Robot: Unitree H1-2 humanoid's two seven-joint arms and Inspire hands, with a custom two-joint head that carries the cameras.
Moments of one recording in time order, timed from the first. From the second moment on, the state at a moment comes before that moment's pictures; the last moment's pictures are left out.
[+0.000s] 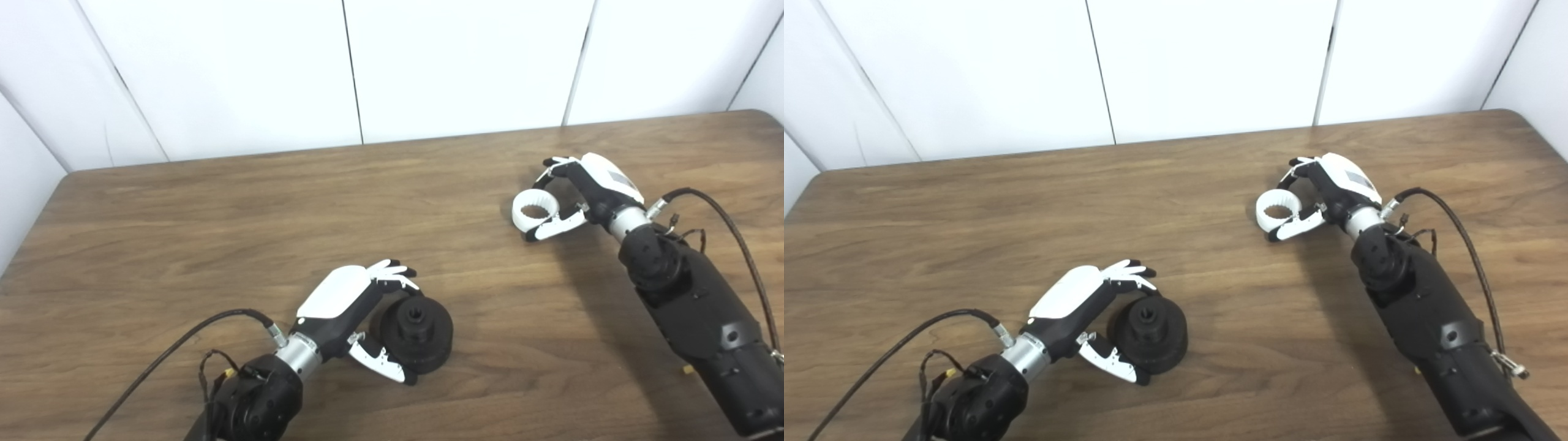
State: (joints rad) left arm -0.15 0.28 -0.47 -0.22 0.65 0.13 -0.33; right arm -0.45 -0.45 0.21 0.23 -0.56 0.22 0.12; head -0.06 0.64
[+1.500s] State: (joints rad) left arm -0.15 0.27 -0.47 -0.22 0.66 0.12 -0.32; right arm -0.39 -0.45 0.18 0.07 -0.54 0.24 0.15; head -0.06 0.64
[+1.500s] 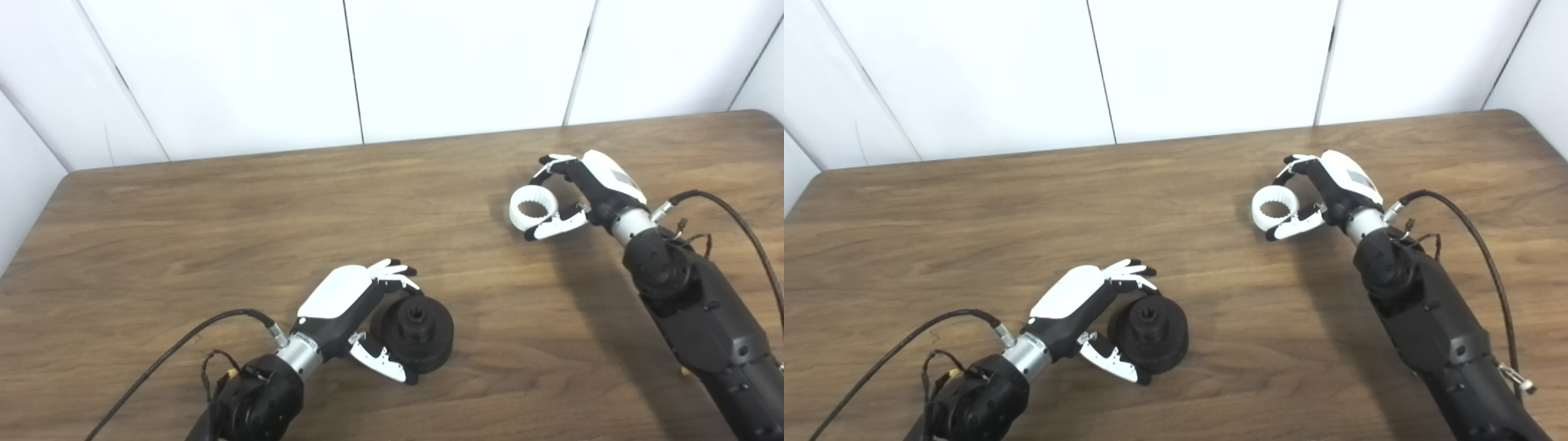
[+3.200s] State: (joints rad) left arm -0.15 0.26 -0.47 -0.20 0.66 0.11 -0.30; right arm -0.26 -0.40 0.22 -0.57 -0.51 0.46 0.48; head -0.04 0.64
